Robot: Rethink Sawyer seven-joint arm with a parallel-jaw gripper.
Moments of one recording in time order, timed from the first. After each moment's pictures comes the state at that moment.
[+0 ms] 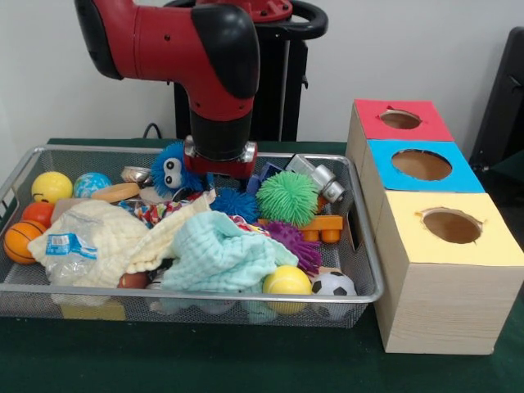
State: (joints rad) arm -0.45 -0.46 0.10 1.70 -0.36 0.52 1.79
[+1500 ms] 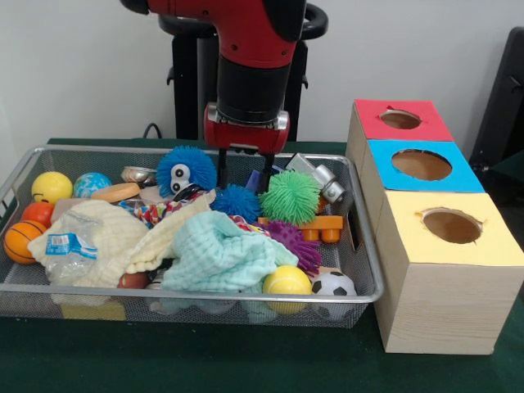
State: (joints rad) arm -0.35 -0.63 0.10 1.68 -0.34 0.55 1.79
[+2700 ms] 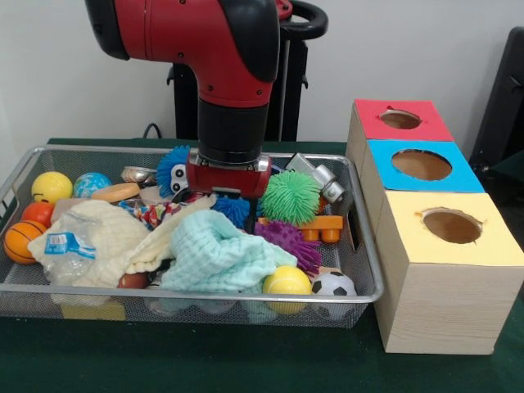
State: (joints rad) arm -0.40 -0.52 0.10 1.64 -0.34 0.32 1.79
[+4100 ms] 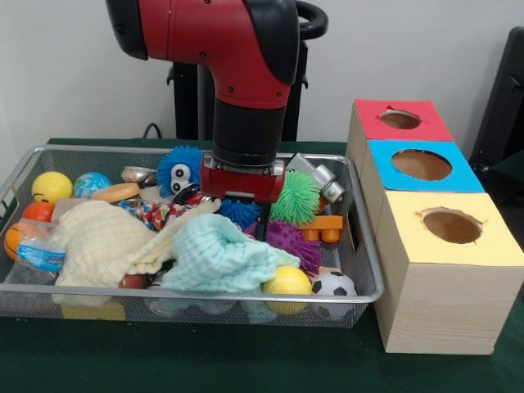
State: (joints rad) arm -0.32 -0.51 0.05 1.62 -0.34 0.25 1.79
